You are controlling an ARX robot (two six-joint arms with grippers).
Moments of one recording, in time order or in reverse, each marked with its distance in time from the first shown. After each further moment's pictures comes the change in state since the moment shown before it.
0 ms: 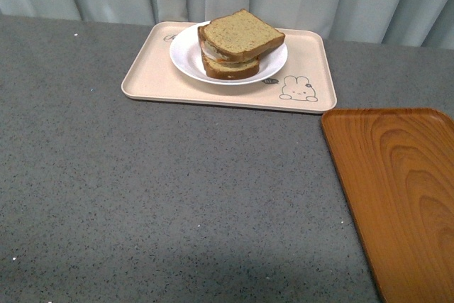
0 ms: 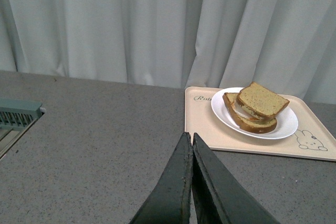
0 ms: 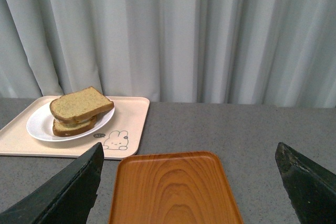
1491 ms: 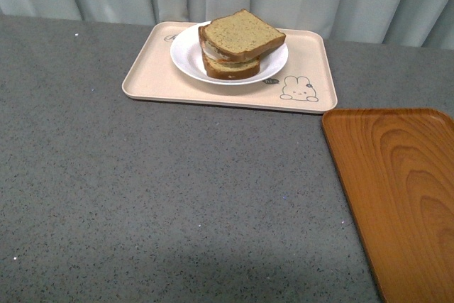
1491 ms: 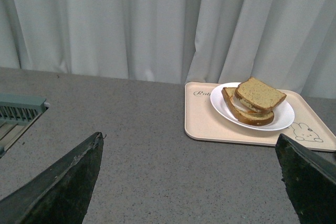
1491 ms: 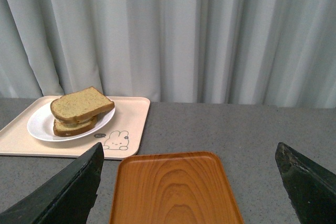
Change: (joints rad) left arm 0.000 -0.339 0.000 -0.344 0.000 0.002; right arm 0.000 0.000 0.000 0.000 0.000 0.000
